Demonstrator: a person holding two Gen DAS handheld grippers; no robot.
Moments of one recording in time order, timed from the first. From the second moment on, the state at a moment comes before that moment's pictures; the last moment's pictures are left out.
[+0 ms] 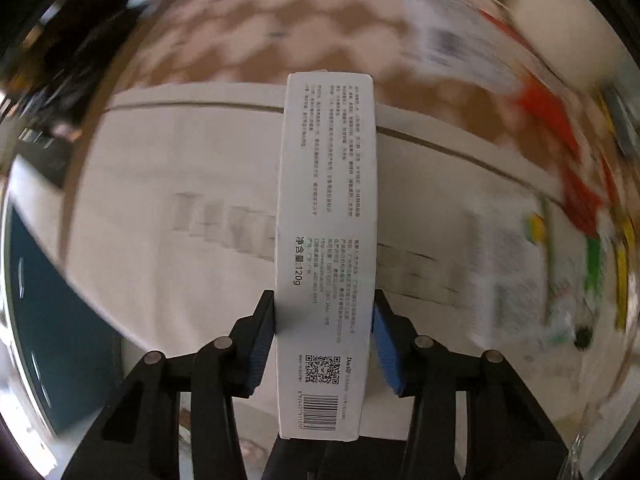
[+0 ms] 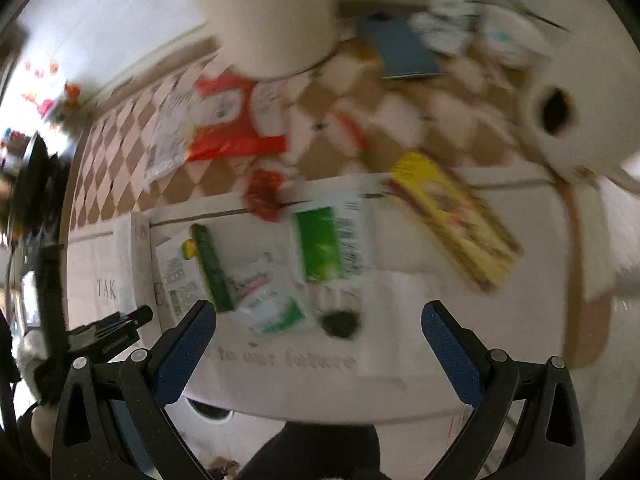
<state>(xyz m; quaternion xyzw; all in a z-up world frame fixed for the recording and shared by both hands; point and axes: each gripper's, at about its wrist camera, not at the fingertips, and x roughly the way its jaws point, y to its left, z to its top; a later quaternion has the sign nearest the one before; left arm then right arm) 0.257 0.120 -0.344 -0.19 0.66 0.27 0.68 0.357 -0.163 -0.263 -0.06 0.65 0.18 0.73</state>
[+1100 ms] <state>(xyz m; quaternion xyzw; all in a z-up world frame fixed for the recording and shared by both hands) -0.022 0.165 -0.200 -0.26 0.49 0.46 0.69 0.232 0.090 -0.276 -0.25 0.56 0.37 0.70</state>
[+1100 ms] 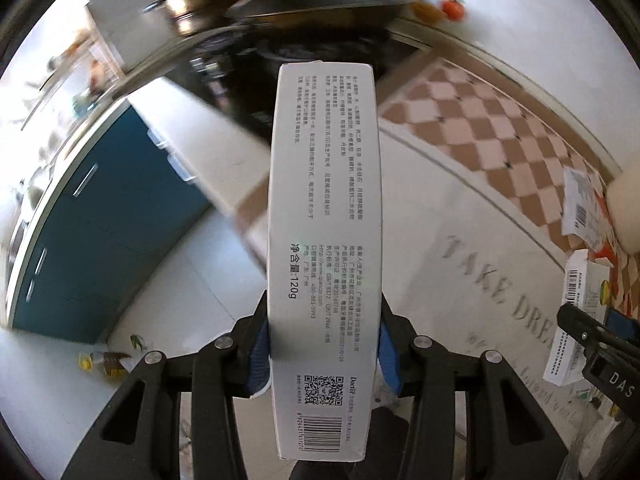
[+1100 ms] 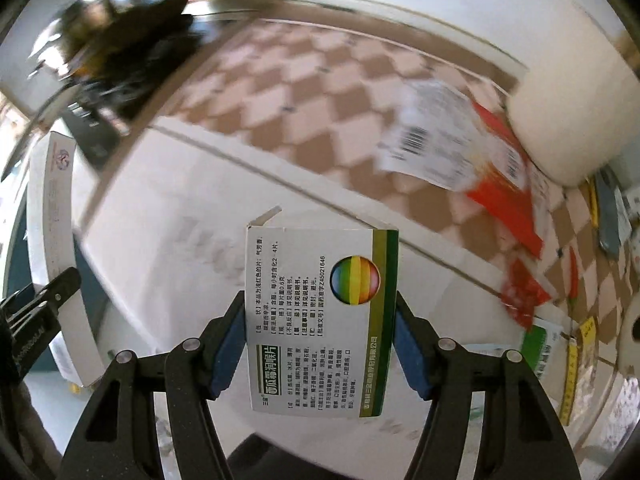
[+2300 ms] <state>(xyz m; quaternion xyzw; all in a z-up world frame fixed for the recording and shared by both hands) -0.419 0.217 -0.732 -0.63 0.46 0.49 0.39 -0.232 0.252 -0.797 -0.42 0.67 0.48 0.38</state>
